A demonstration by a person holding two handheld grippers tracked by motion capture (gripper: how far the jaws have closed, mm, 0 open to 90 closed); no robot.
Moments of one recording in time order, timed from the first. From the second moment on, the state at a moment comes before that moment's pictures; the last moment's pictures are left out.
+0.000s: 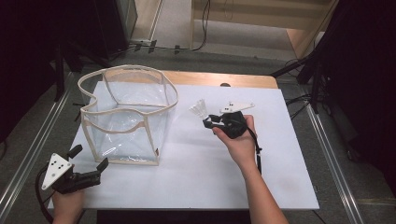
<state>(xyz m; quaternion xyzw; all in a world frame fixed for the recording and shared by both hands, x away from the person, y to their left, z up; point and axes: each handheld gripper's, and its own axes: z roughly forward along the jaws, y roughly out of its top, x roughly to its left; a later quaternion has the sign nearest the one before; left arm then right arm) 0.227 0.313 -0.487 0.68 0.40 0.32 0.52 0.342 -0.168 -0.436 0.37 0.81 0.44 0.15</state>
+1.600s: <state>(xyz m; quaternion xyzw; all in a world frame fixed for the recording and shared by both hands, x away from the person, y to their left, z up) 0.227 0.313 -0.487 0.69 0.40 0.31 0.52 0.340 -0.146 -0.378 0.34 0.78 0.49 0.19</state>
